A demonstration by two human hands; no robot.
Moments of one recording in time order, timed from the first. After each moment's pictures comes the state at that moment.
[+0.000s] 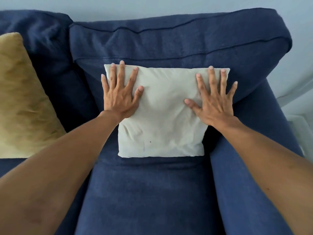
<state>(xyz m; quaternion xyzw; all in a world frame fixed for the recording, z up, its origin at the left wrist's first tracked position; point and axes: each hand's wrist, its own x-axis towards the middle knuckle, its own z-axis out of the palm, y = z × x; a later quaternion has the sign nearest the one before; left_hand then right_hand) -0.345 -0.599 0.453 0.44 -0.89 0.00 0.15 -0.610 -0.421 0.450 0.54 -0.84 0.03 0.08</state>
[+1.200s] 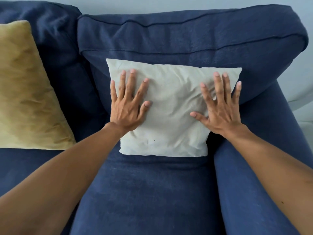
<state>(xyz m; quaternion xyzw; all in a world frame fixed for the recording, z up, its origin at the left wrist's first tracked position) -0.327 -0.562 0.417 0.34 -0.89 0.07 0.28 -0.613 -0.402 0.425 0.64 -0.72 0.10 0.22</state>
